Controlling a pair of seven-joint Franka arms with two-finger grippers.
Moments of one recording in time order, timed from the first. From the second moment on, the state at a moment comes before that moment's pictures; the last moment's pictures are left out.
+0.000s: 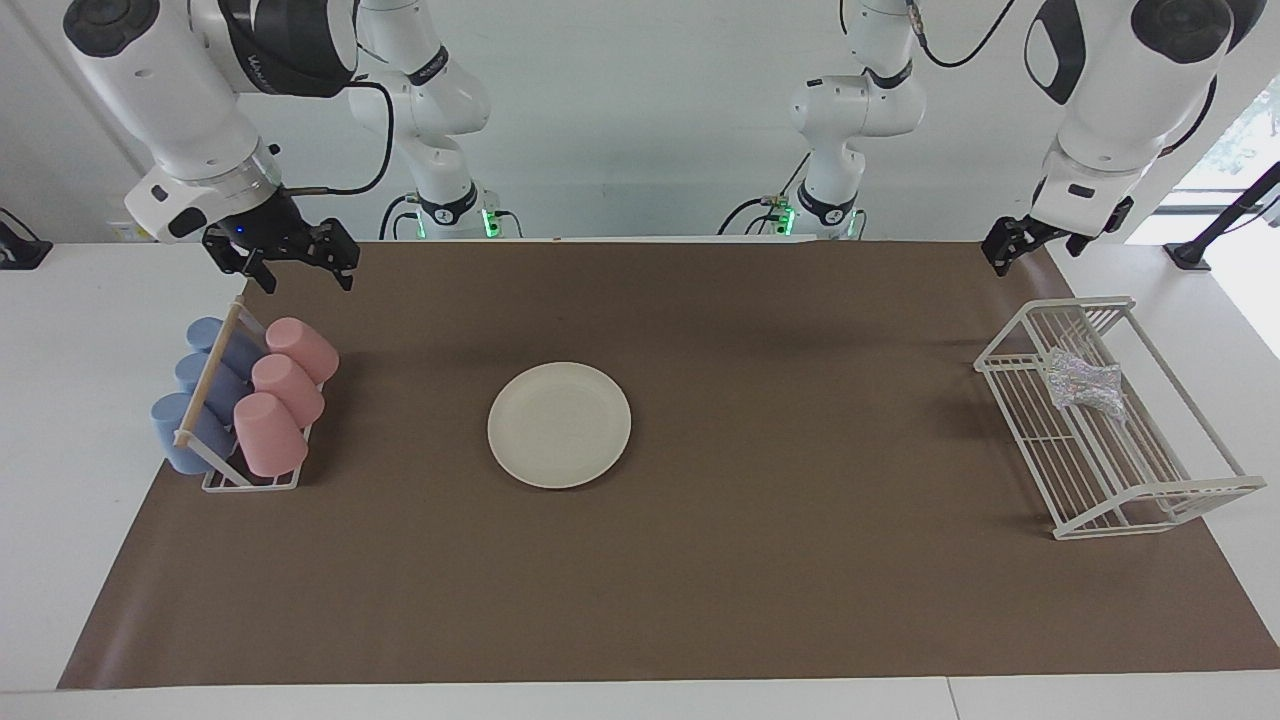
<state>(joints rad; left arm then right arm) -0.10 -0.04 0.01 -1.68 0.33 1.50 -0.12 -0.05 -0.01 0.00 -1.66 0.00 1.57 -0.06</state>
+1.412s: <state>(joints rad) -0.19 0.33 0.02 -1.73 0.94 1.68 -0.17 -0.05 -0.02 0.01 -1.66 0.00 1.59 0.35</state>
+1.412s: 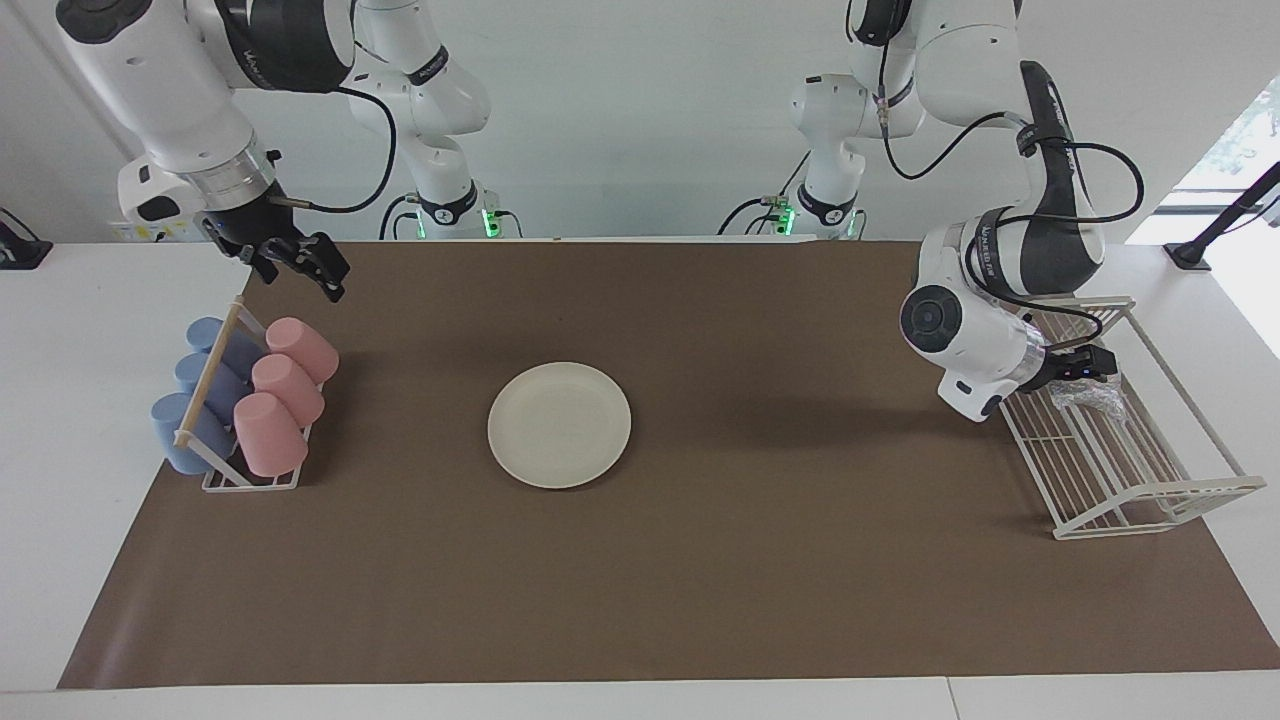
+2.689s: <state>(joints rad) -0.18 0.30 0.02 -1.67 0.85 1.61 -0.31 0.13 -0.05 0.02 -1.68 0.01 1.51 1.24</state>
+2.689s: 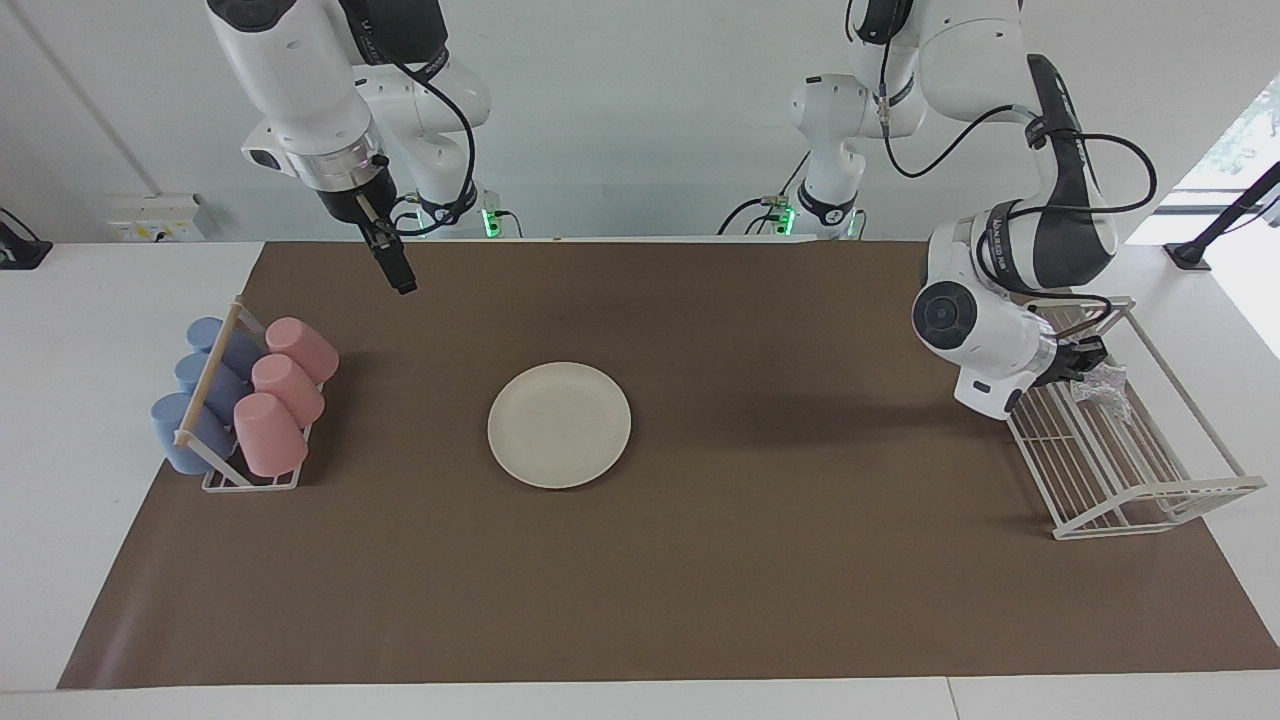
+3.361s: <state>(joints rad) -0.17 0.18 0.04 -1.35 0.08 1.25 -0.38 0.28 -0.06 0.03 -1.70 0.02 1.57 1.64</state>
